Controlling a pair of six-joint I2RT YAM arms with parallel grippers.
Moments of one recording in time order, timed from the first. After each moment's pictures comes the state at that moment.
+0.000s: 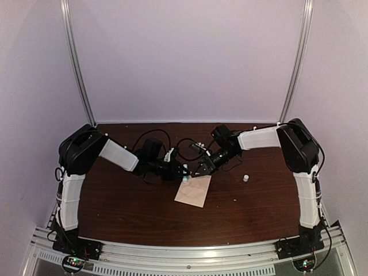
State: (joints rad) left arm -0.65 2.21 1.18 0.39 0.69 -0.78; right arm 0.57 2.21 1.53 -0.47 -1.02 -0.03
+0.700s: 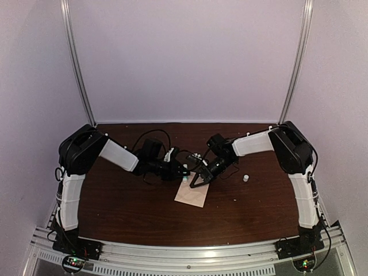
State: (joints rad) left arm -0.65 2.21 1.18 0.39 0.69 -0.78; right arm 0.60 2.26 1.51 -0.48 -1.00 -0.08
